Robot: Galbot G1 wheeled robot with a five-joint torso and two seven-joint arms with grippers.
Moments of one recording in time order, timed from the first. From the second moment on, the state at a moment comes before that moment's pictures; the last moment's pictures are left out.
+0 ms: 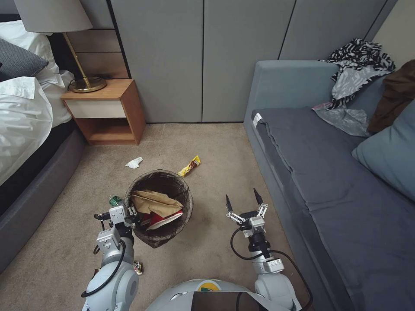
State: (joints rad) left arm 1.73 -1.47 -0.53 -2.27 -0.25 0.30 -0.39; right arm -1.62 1.48 0.40 1.85 -0.05 0.63 -0.05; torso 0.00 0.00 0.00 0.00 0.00
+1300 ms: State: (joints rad) left arm 1.73 -1.47 -0.52 -2.26 -0.23 0.30 -0.39; right arm -1.61 1.49 0.41 1.84 -0.04 0.63 -0.07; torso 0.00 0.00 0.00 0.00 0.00
